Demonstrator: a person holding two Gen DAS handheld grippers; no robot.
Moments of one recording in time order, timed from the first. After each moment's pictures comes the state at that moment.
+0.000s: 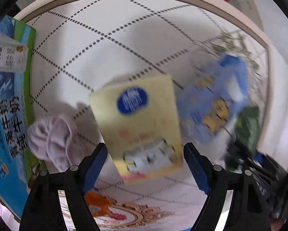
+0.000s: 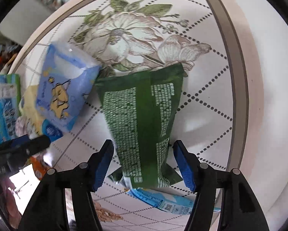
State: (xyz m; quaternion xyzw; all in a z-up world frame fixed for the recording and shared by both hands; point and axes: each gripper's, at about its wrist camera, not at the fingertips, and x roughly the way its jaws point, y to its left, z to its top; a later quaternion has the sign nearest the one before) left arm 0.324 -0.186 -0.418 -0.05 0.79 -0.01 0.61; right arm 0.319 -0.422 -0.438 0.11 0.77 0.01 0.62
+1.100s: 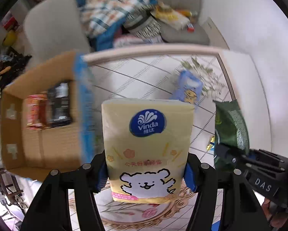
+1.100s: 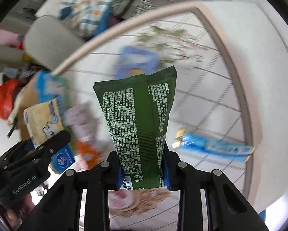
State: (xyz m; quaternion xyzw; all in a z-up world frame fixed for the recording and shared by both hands) left arm 0.231 -0.126 -0.230 0.02 0.65 -0.08 0.76; right arm 0.232 -0.322 -0.310 0.19 0.68 0.05 0.70
